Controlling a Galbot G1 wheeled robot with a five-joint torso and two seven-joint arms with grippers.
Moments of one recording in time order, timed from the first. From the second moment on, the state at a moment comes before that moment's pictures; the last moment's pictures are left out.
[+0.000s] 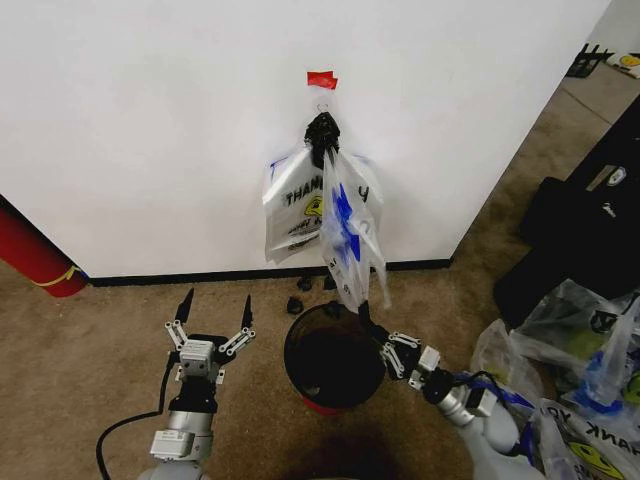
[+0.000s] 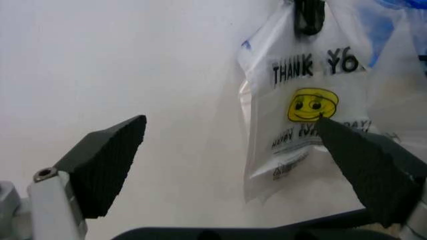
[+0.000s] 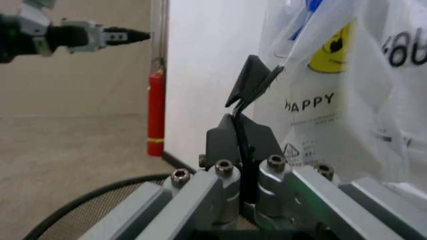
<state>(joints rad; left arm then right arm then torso) 1.67 -1.43 -0.49 -2.17 0.11 -0.36 -0.08 -1.27 1.38 0.64 1.55 0.49 0.53 -1.23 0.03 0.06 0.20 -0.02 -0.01</state>
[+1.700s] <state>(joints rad) 1.68 -1.45 -0.46 -2.17 0.14 -0.38 -0.09 -1.20 1.32 0.84 1.61 0.41 0.54 -1.23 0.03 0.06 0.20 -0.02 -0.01</state>
